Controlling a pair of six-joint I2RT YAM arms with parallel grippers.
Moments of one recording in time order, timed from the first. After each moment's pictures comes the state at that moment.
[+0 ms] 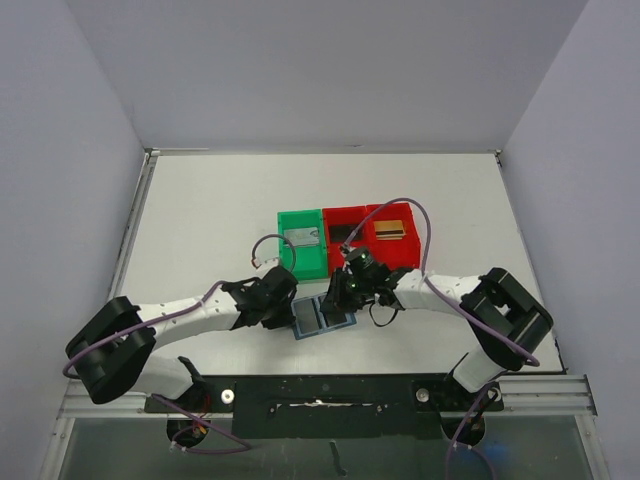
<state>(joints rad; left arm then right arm) -0.88 1.37 0.64 -0.35 -0.14 -1.04 0.76 1.58 0.72 -0.04 -0.28 0.83</state>
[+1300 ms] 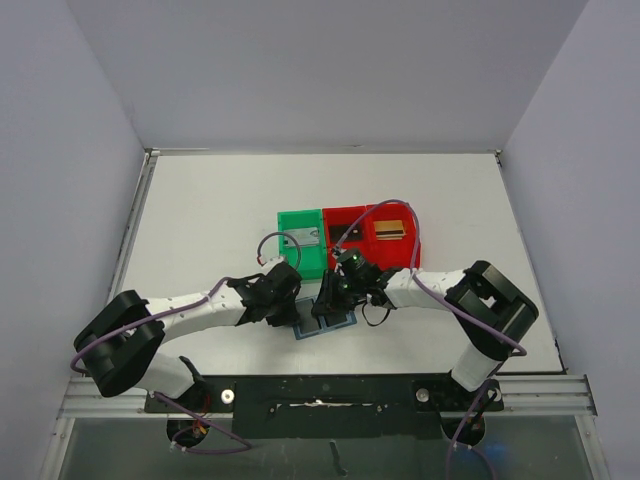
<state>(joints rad) -0.88 1.42 0.67 -0.34 -0.11 -1.04 0.80 1.66 0.76 0.01 -0.31 0.85</state>
